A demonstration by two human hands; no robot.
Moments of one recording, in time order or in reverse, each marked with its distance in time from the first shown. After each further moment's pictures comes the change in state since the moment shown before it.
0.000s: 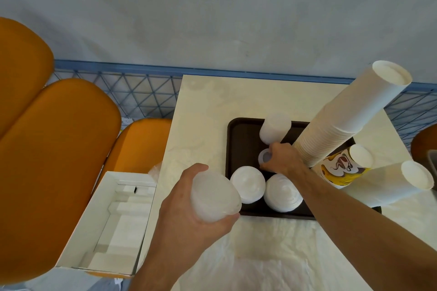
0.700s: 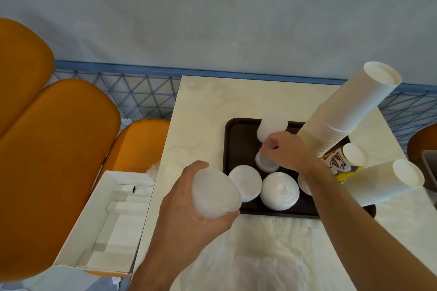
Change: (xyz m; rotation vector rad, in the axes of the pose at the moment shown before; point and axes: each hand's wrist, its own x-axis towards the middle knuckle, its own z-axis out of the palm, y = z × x) left_hand -0.003 0.008 0.004 0.036 -0.017 0.024; right_hand -0.056 -0.015 -0.066 0.316 0.020 -0.130
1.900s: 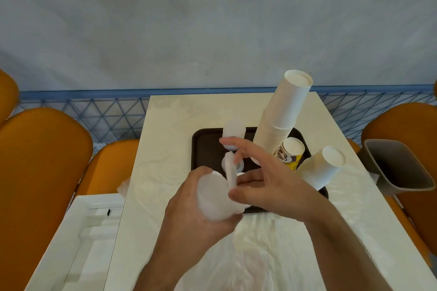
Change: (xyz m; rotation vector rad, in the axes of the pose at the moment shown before) left_hand -0.023 0.062 0.045 -0.081 -0.086 0.052; right_hand -0.175 -0.027 -0.067 0.655 -0.128 -0.326
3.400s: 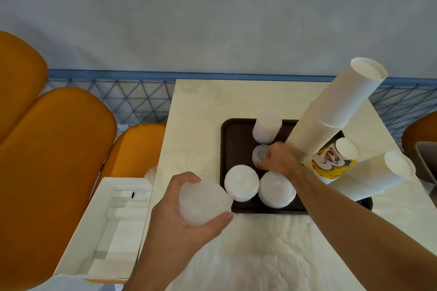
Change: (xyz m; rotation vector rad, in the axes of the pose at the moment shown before) left_hand 0.004 -0.045 -0.059 -0.073 0.147 -0.149; right_hand 0.176 0.189 0.002 -0.838 0.159 0.464
